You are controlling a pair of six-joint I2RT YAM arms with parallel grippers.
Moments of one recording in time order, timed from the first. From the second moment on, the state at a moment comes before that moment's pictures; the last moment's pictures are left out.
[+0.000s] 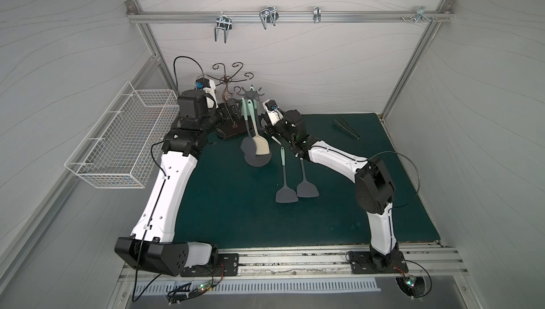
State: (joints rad) left arm -0.12 1.34 1.61 -0.61 0.18 -0.40; right arm 0.79 2.05 1.70 0.29 0.02 -0.18
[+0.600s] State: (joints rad) left arm -0.10 1.34 1.61 -0.61 0.18 -0.40; right arm 0.78 2.04 1.74 0.19 0.03 -0.14
